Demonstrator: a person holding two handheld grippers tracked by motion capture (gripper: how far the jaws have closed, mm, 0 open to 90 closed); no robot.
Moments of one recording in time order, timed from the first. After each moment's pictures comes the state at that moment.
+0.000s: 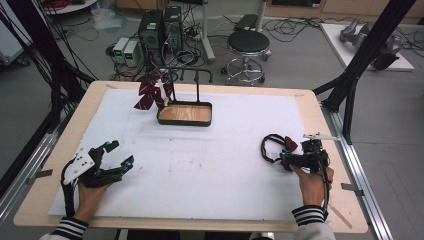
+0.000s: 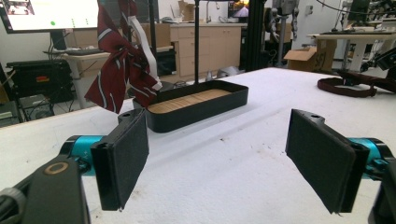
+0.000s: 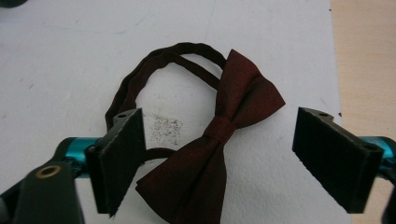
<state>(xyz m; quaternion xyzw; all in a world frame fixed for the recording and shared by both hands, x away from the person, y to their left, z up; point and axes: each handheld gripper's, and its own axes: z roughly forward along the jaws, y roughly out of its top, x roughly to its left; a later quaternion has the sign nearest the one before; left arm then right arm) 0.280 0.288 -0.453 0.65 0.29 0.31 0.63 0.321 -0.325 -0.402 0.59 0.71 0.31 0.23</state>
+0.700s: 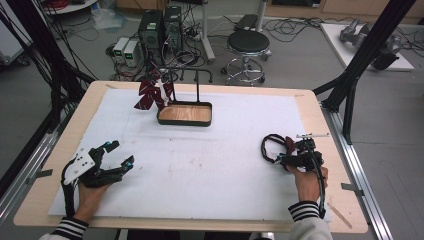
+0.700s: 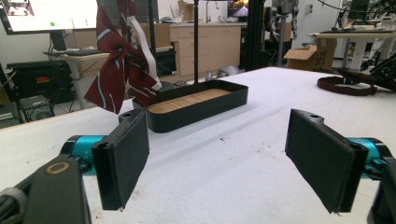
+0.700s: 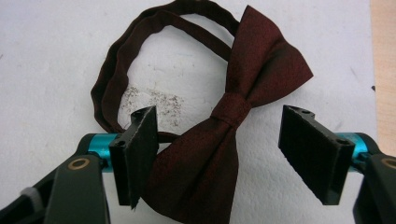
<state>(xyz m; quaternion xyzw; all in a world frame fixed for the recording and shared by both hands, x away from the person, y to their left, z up) 0.280 0.287 -0.453 0.65 0.29 0.31 0.63 0.334 -0.320 -0.417 0.61 0.72 0.26 0.19</state>
